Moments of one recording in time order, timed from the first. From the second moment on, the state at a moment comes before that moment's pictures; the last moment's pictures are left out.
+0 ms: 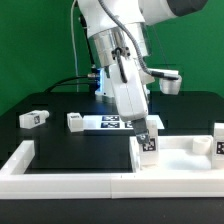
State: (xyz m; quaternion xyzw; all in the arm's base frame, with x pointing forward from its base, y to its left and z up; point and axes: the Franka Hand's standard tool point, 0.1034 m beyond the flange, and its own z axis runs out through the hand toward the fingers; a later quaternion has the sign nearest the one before) arm 0.622 -0.006 0.071 -0.68 0.72 0.02 0.15
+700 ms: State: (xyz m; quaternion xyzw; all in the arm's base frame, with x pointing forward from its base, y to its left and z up) arm 0.624 0.001 0.074 -0.86 0.49 0.00 0.13
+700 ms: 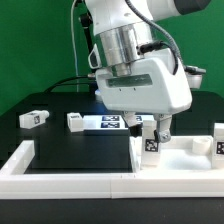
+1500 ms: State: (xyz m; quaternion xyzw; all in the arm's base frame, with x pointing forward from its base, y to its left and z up) arm 0.623 0.011 0.073 -0.96 0.25 -0.03 0.11
